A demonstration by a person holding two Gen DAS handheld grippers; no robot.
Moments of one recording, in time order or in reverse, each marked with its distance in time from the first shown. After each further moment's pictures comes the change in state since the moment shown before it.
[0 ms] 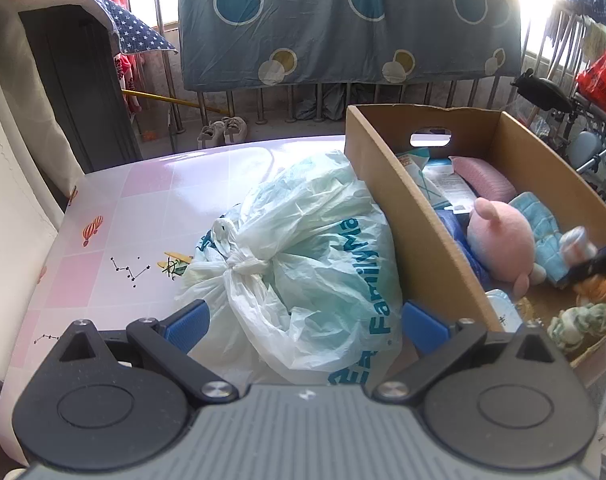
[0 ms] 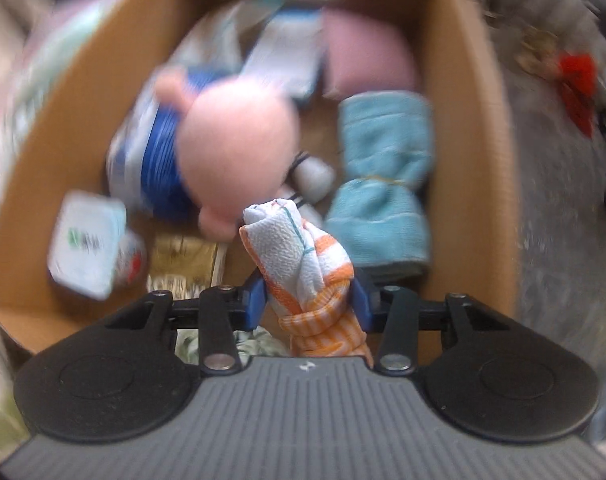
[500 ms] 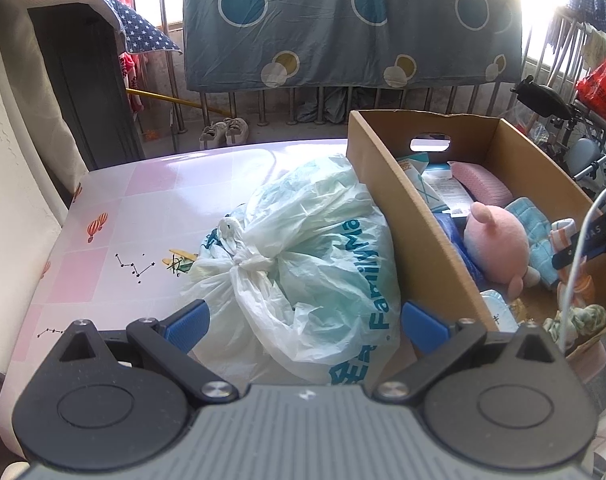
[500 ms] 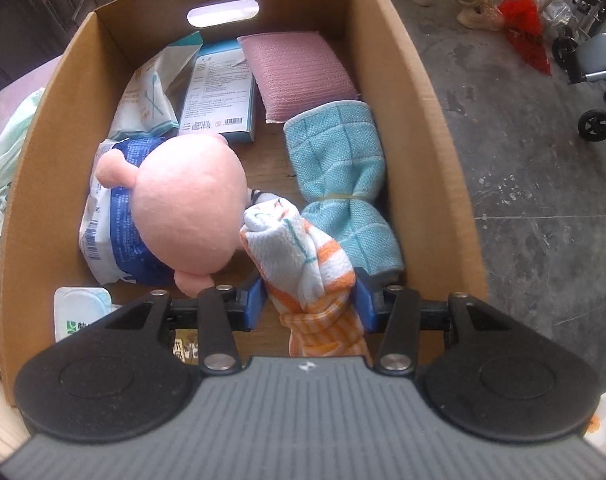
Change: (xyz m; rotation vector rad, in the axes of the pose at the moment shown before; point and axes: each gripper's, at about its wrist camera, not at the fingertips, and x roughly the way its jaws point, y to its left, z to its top) left arm -0.010 0.004 -0.002 -0.018 -0.004 -0.001; right arm 0.024 -0.001 0.018 0.126 0.014 -0.080
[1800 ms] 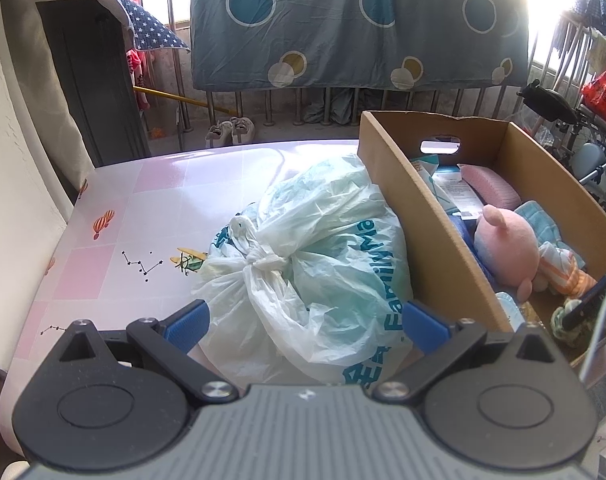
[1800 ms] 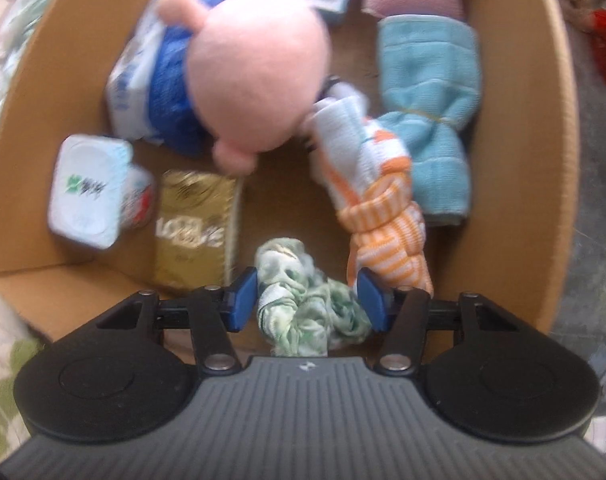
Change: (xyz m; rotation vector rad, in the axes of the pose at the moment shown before) left arm 0.001 0.007 -0.002 -0.015 -0.005 0.011; right arm 0.025 0.024 -0.010 -0.246 0.289 0.051
